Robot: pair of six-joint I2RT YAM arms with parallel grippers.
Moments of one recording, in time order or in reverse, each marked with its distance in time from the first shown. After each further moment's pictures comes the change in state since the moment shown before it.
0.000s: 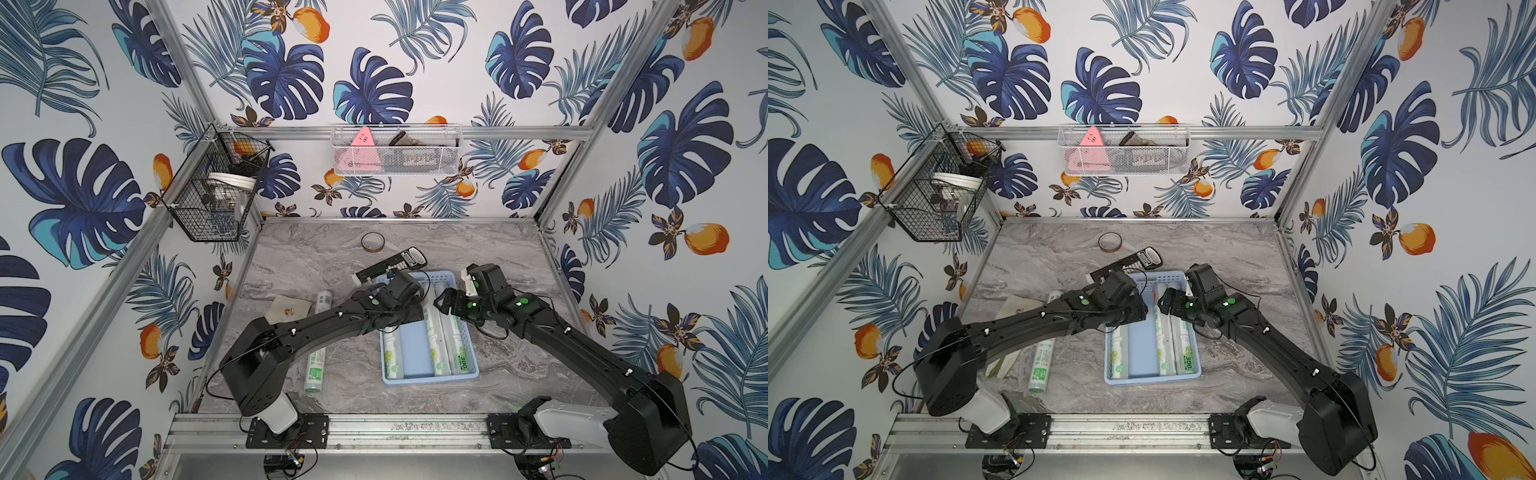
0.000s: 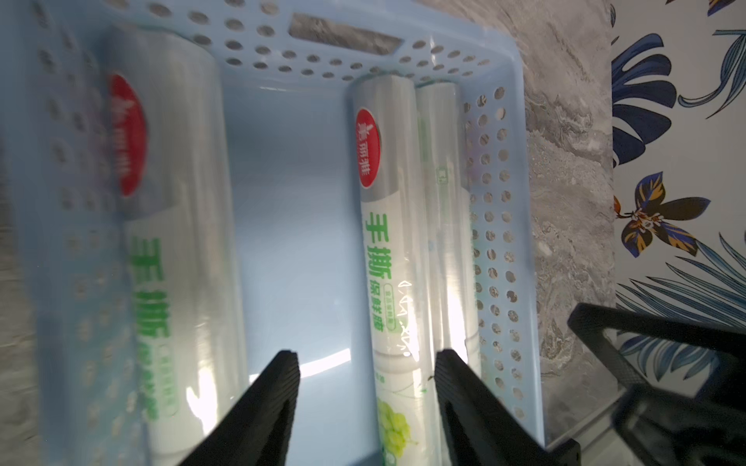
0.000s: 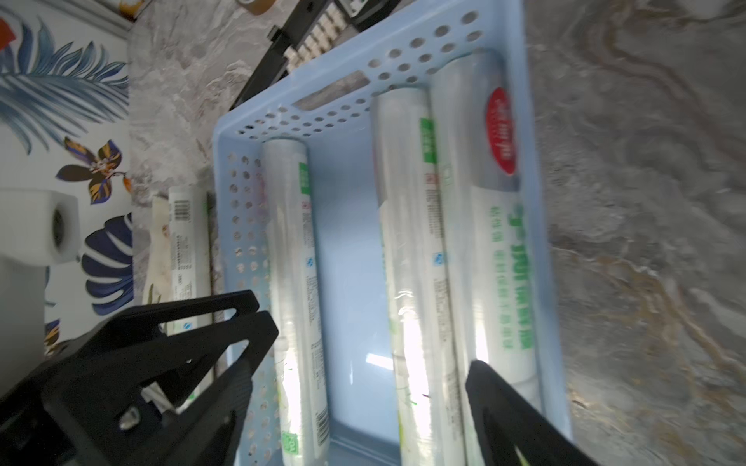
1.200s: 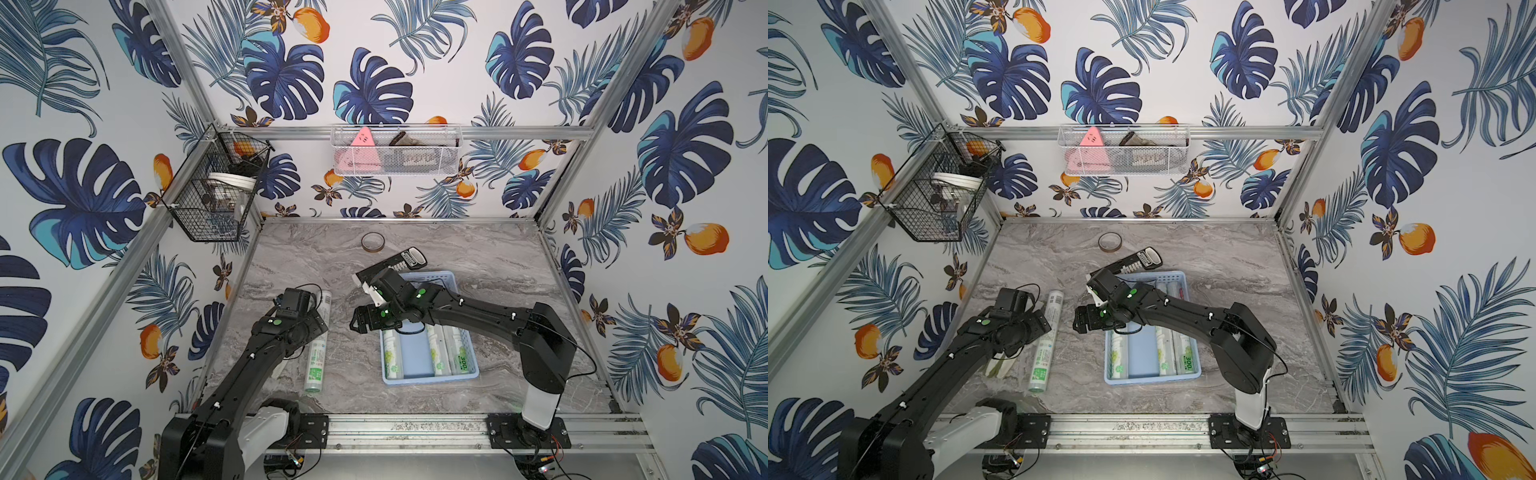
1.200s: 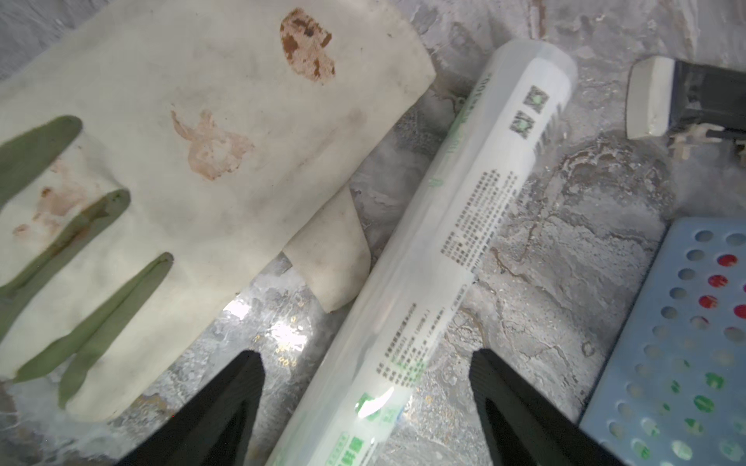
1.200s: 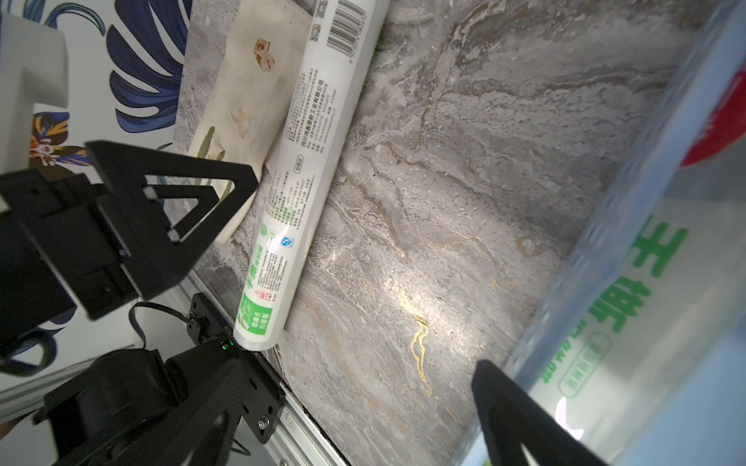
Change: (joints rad) left arm 0.736 -0.521 -0.480 -0.294 0.021 0.191; right arm 0.423 0.618 0.513 0.036 -0.071 -0.048
